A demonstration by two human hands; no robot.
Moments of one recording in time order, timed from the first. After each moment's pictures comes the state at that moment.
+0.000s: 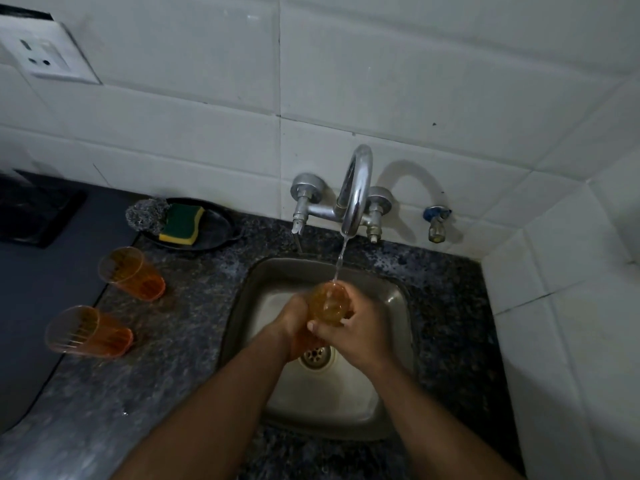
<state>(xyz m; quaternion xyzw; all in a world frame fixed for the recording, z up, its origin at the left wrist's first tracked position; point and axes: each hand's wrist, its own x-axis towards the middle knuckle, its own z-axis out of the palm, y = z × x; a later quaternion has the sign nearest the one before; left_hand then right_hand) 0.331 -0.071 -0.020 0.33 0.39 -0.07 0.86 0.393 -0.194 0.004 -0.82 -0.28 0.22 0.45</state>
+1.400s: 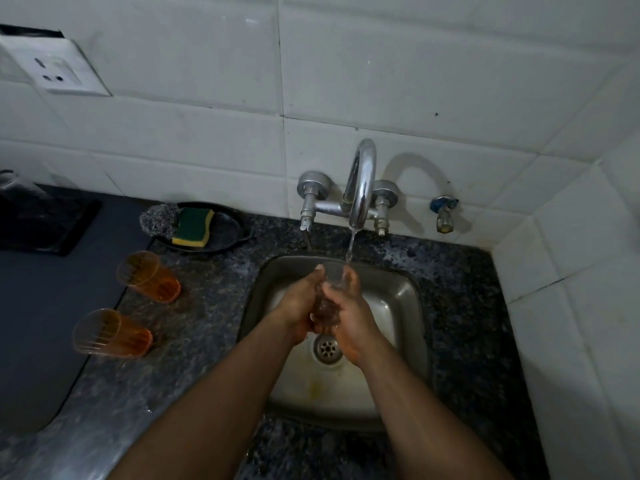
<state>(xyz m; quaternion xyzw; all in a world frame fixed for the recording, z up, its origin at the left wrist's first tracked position) 0.319 -0.061 0.030 0.45 0.42 -0.04 0.79 0.372 -0.150 0.003 -0.58 0.04 0.44 0.69</state>
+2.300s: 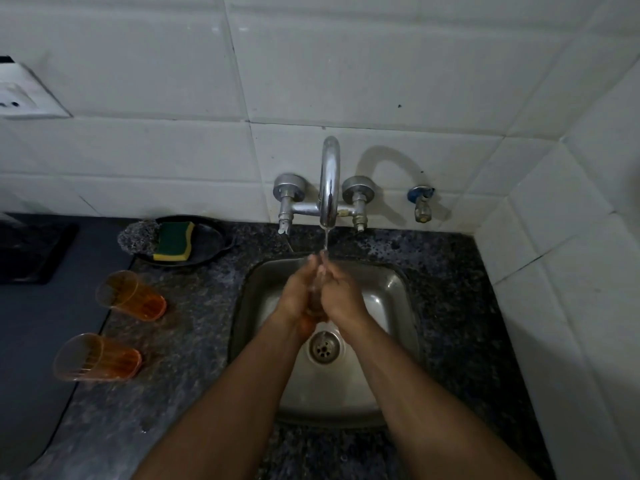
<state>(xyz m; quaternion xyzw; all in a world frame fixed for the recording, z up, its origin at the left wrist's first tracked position) 0.348 -0.076 0.020 0.37 0.41 0.05 0.83 0.400 -0.144 0.008 -0.74 -0.06 0.34 0.57</state>
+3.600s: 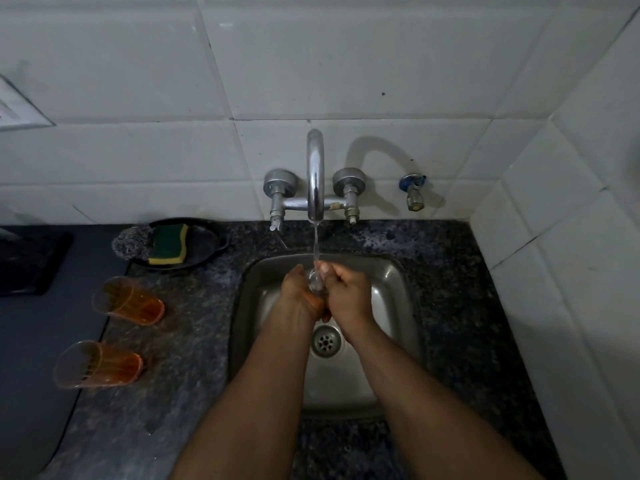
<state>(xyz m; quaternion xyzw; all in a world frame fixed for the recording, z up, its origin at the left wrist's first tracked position) 0.379 -0.075 0.021 0.19 0.55 -0.03 0.82 0.396 -0.163 -0.010 -0.74 -0.05 0.25 0.62</state>
